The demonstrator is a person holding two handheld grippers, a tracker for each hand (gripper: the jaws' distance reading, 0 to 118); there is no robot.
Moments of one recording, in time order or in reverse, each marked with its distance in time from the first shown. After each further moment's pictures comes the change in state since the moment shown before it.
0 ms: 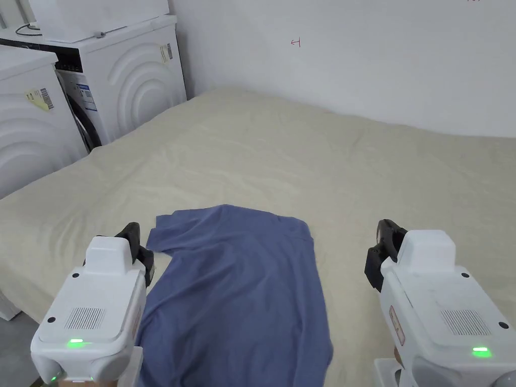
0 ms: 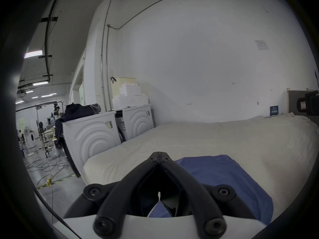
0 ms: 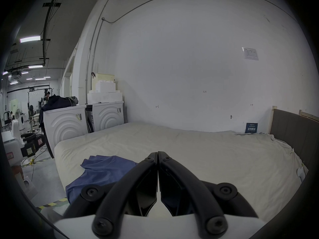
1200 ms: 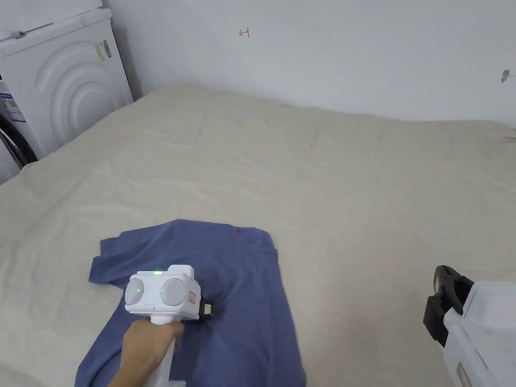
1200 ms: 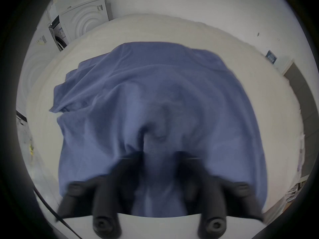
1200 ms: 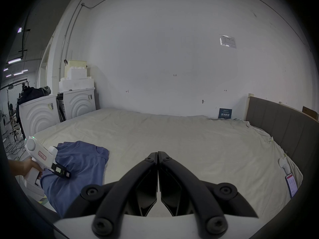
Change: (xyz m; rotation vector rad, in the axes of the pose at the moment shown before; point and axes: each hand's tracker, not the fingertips) left arm 0.130 -0.087 -0.210 -0.981 -0.336 0.056; right arm 0.095 -0.037 -0.004 -0.133 -0.223 -0.016
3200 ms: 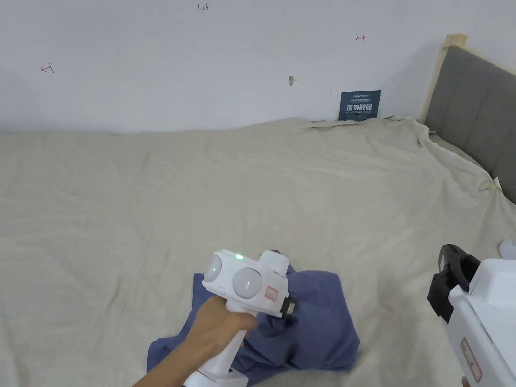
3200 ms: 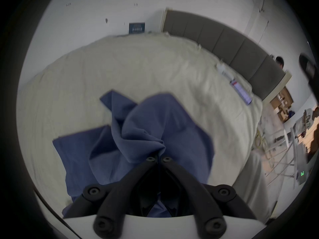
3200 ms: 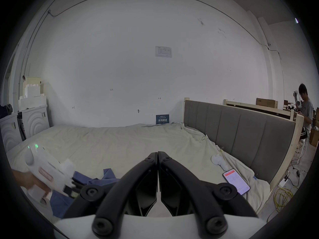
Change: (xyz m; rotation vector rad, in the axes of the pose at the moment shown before) left arm 0.409 -0.048 0.053 -0.030 -0.541 -0.766; right arm 0.190 -0.010 0.144 0.084 -0.439 -0.109
